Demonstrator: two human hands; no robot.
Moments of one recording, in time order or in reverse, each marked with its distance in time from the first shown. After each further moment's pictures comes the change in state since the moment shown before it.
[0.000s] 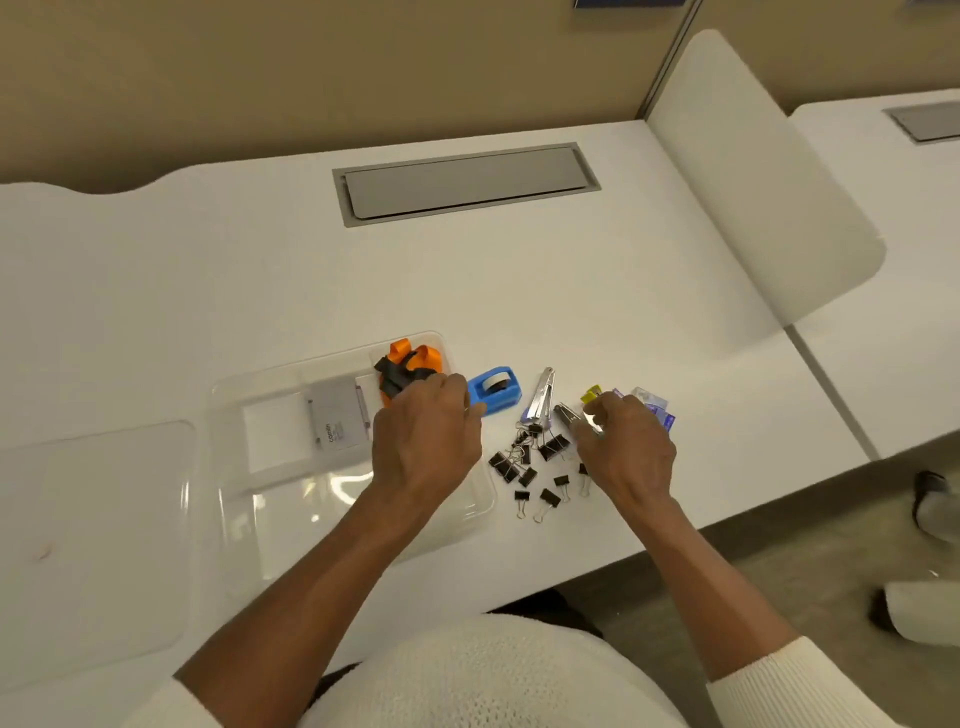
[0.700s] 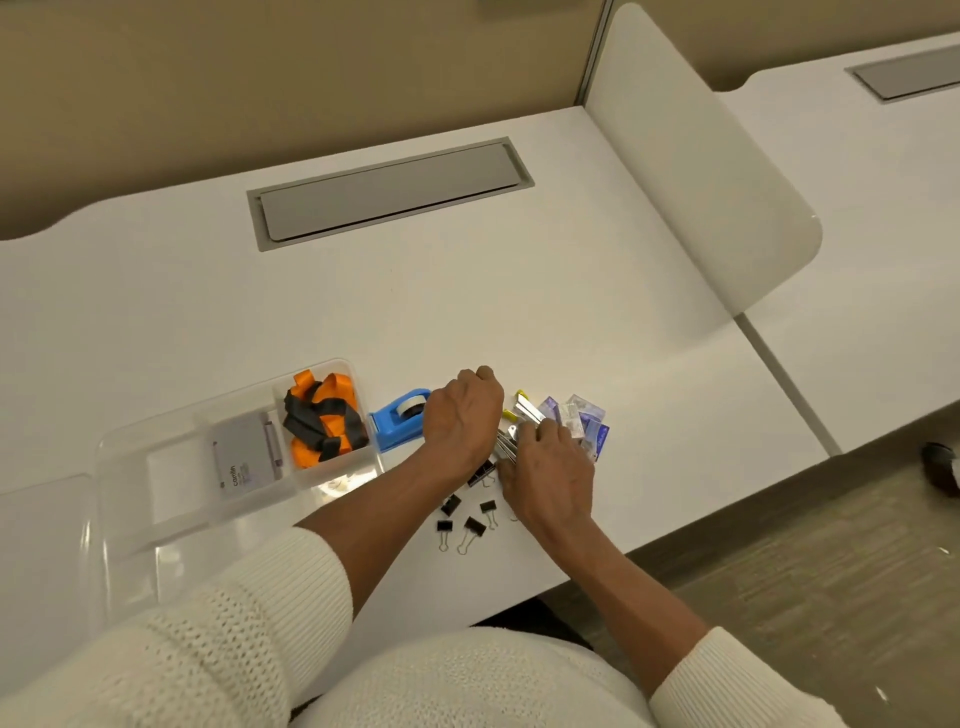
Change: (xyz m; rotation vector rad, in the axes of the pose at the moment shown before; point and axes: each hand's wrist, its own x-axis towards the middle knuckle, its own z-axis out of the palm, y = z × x) left_hand 0.081 0.115 0.128 0.359 -0.381 0.119; right_hand 0.017 0.050 0.043 -0.307 -0.033 -0.252
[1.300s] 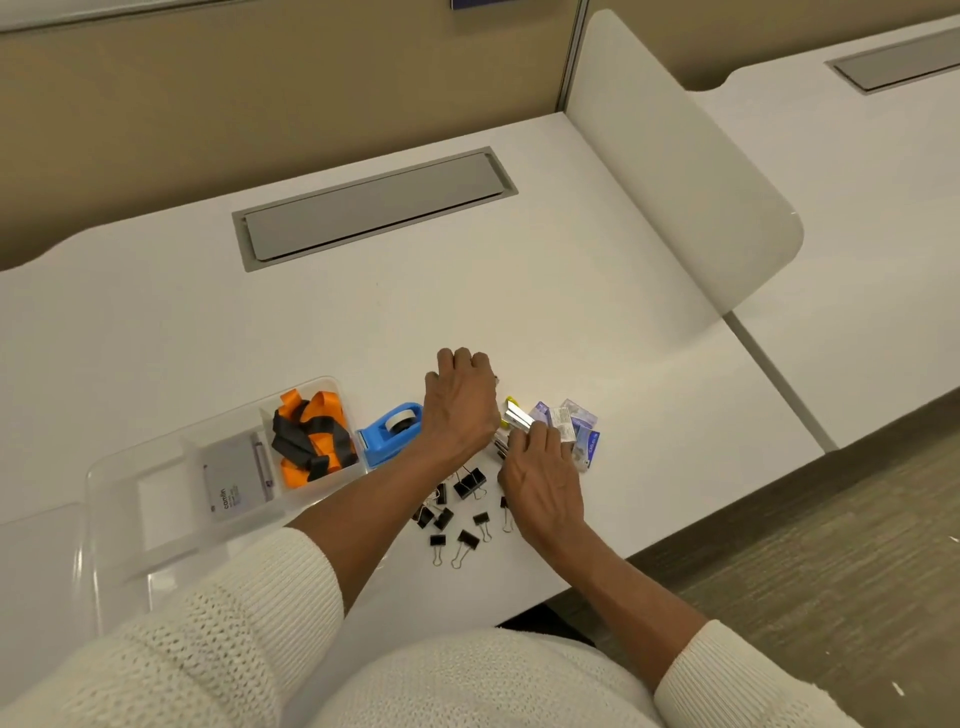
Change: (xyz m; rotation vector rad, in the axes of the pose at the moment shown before) left_hand 0.035 0.001 0.006 -0.142 0.165 0.046; right_hand 0.007 0.007 0.018 -0.027 0.018 -0.055
